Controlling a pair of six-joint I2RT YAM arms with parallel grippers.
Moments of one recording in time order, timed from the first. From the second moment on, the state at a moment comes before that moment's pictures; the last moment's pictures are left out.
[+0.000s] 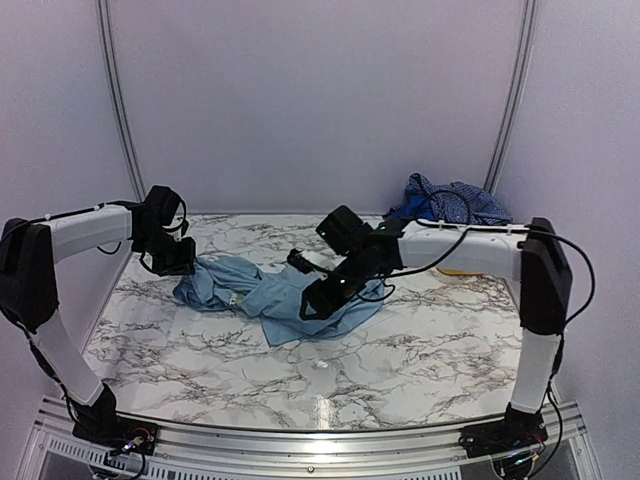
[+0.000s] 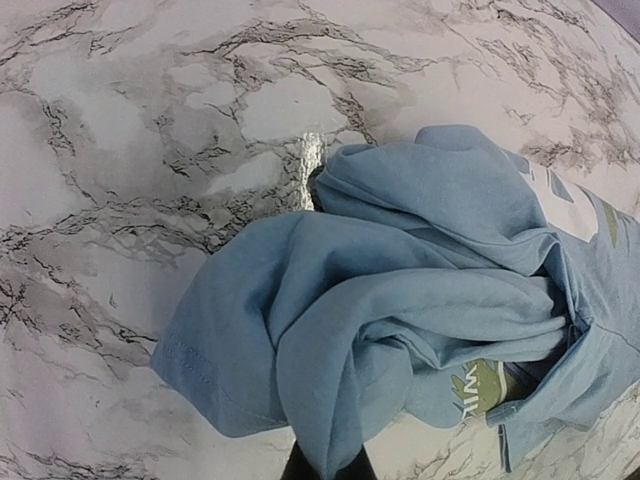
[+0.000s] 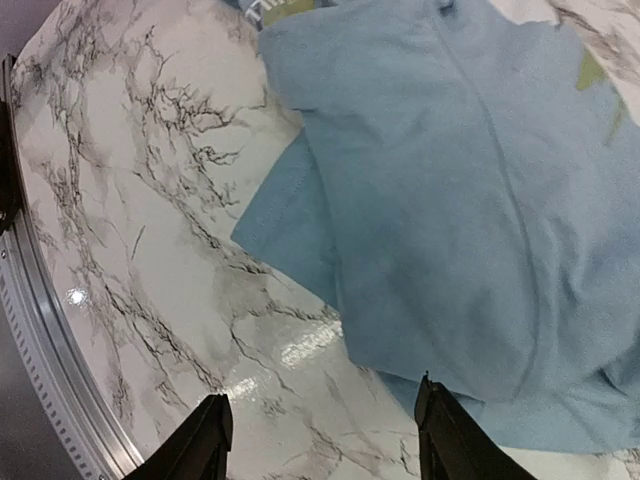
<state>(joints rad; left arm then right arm) -0.24 1.67 1.23 -0.68 0.11 -0.38 0.86 1.89 1.52 -0.67 -0.28 0.07</state>
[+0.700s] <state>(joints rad) -0.23 1.67 1.23 -0.67 0.13 -0.37 1.03 2.34 1.91 -0.71 -0.22 0.03</state>
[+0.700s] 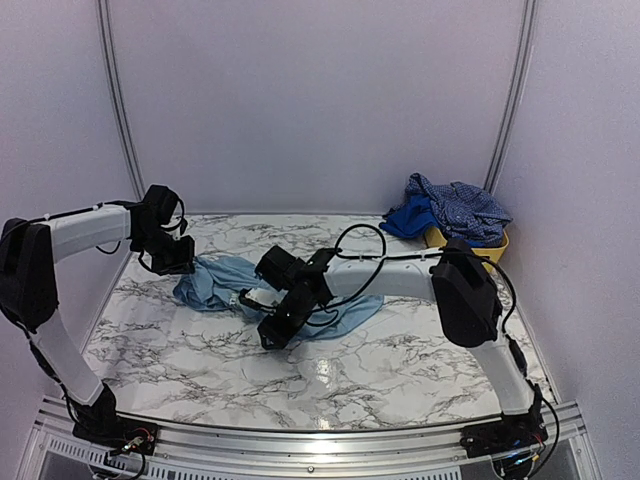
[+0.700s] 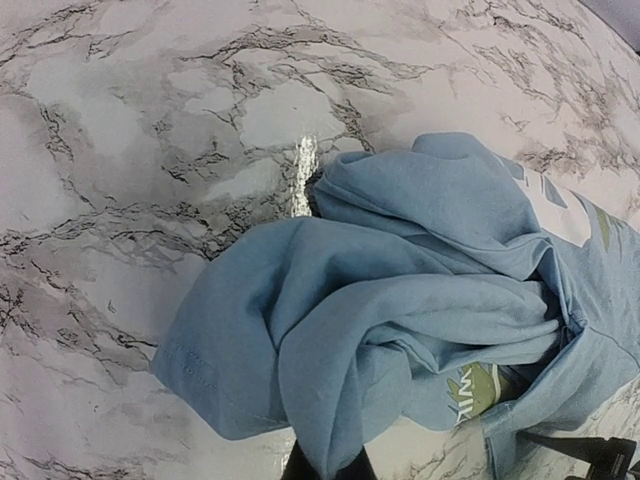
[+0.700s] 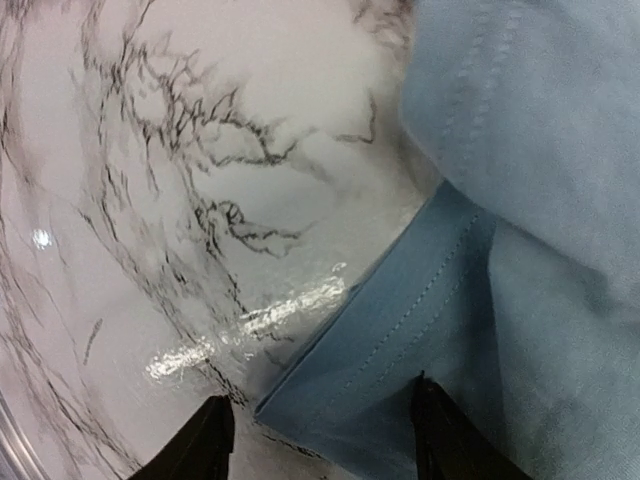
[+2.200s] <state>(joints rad) -0.23 1.54 1.14 -0.61 0.18 -0.31 0.32 2.39 2.49 -0.70 -0.06 0.19</state>
